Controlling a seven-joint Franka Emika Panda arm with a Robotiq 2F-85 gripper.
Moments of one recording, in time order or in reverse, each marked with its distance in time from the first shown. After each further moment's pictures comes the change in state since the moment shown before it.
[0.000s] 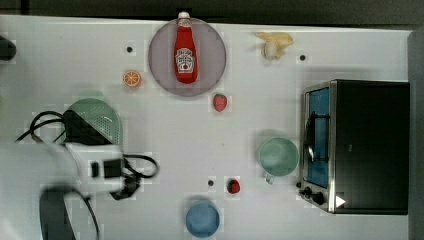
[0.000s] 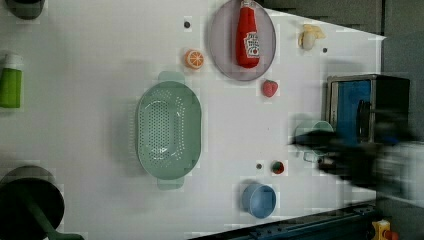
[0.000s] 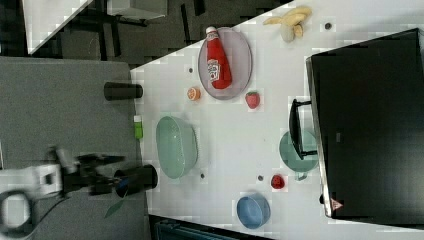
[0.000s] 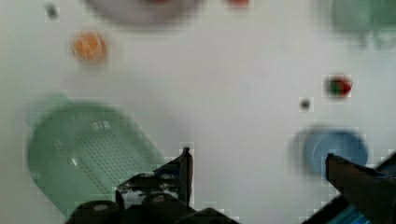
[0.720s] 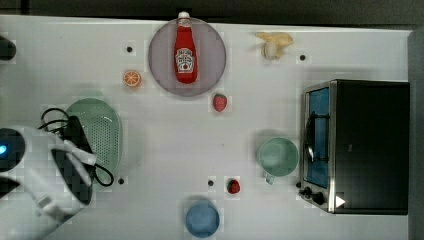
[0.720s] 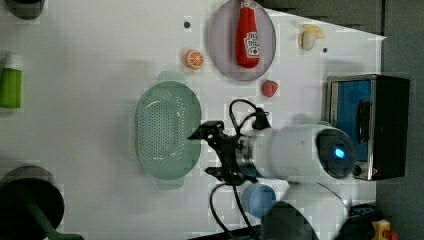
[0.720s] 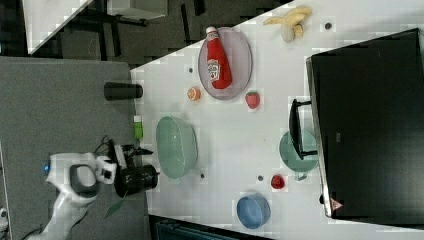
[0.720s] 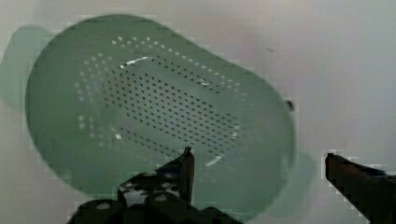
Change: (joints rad) arm 0.043 0.436 0.146 -0.035 -0.025 0.445 0.686
